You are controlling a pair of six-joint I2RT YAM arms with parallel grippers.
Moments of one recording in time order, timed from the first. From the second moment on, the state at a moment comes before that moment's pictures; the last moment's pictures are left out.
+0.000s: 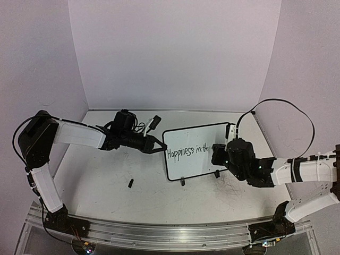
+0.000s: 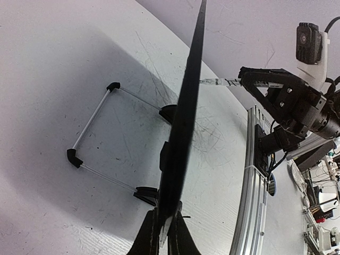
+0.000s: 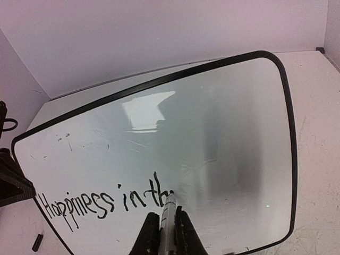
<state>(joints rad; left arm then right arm) -0.69 1.79 1.06 0.21 0.71 -0.32 0.92 1.27 0.59 0.26 0.60 0.59</state>
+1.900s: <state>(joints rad) -0.69 1.79 1.06 0.21 0.71 -0.32 0.92 1.29 0.60 0.29 0.63 0.55</state>
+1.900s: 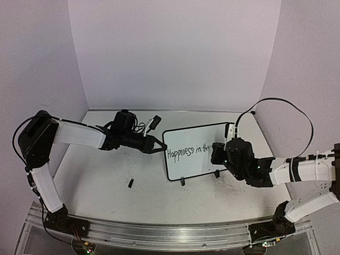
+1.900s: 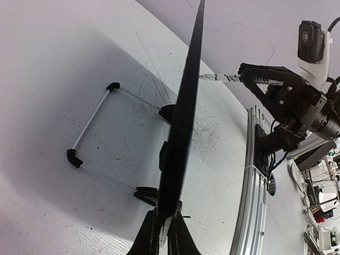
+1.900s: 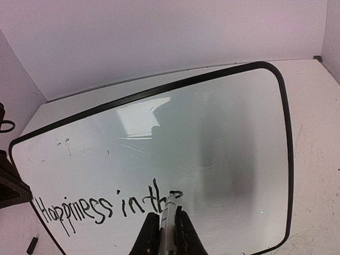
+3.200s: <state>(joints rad) -0.69 1.79 1.06 0.21 0.71 -0.32 0.92 1.22 0.57 0.23 0.64 0.56</state>
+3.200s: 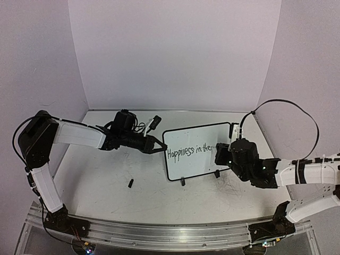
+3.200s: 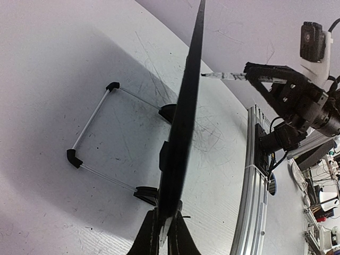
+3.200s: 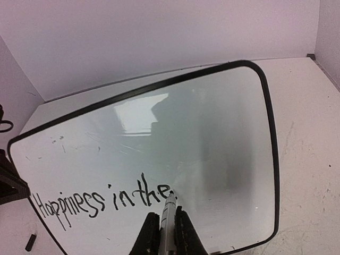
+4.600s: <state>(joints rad) -0.69 1.78 1.06 0.20 0.70 -0.31 0.87 1.14 0.54 0.22 0.52 0.44</state>
